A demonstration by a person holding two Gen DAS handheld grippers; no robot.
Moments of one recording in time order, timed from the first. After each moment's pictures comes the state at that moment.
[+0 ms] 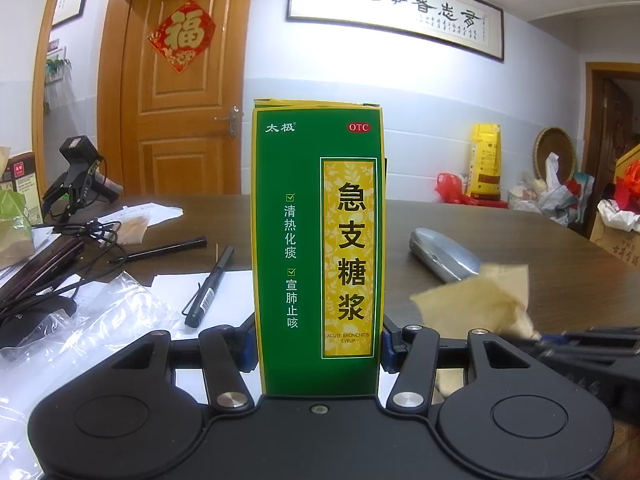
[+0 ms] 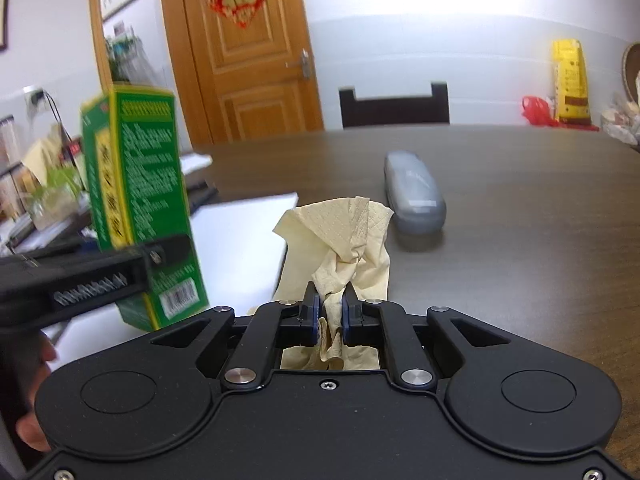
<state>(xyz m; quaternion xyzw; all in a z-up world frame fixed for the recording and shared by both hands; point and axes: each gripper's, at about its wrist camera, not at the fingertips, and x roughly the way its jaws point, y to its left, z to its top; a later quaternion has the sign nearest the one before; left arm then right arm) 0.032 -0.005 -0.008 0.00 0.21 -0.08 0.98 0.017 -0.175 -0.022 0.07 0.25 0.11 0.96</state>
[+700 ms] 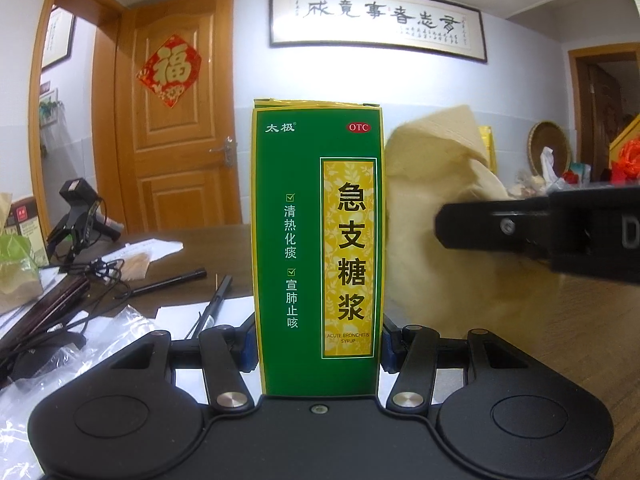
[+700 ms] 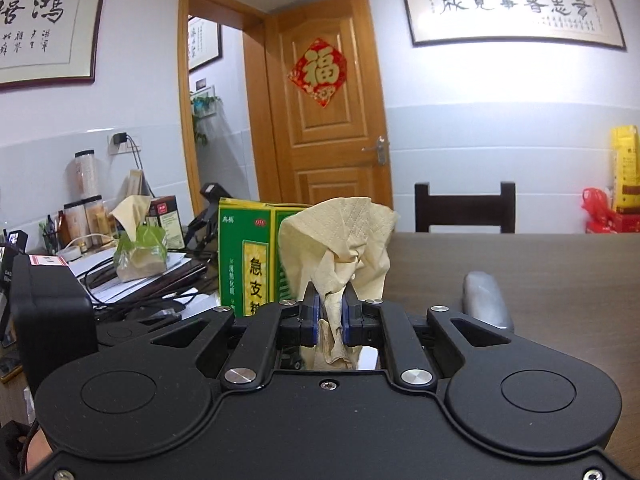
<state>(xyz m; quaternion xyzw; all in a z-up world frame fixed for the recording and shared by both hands) 0.019 -0.021 -0.003 0.05 0.16 -0.08 0.98 -0.013 -0.156 0.039 0.05 0.13 0.20 0.97</state>
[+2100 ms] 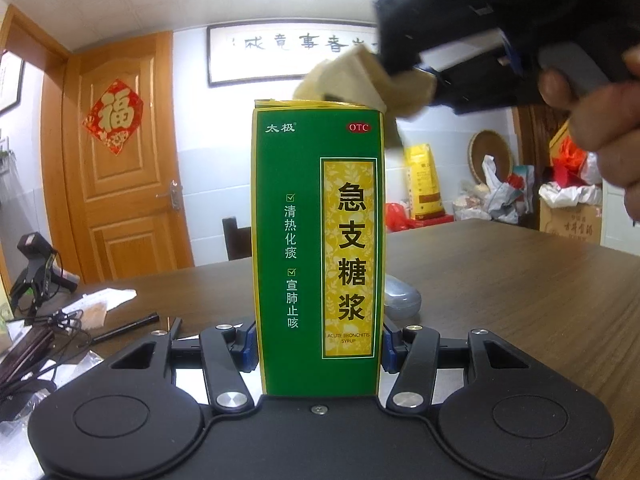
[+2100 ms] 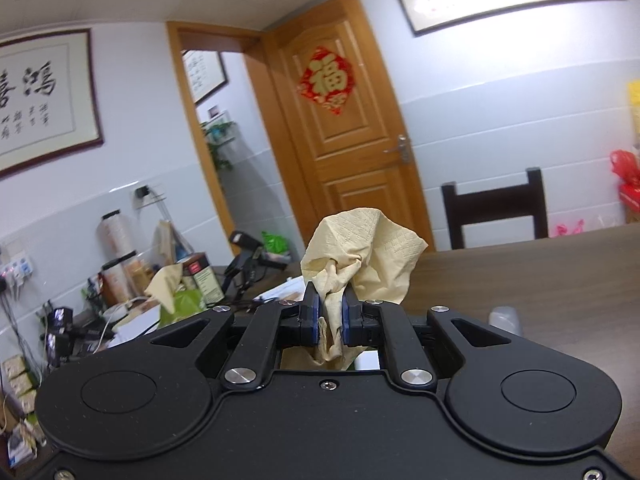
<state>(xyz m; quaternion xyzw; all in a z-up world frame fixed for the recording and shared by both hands) -0.004 -0.036 -0.004 0.08 0.11 -0.17 0.98 0.031 -0.199 0.105 0.14 0.15 0.25 0.95</state>
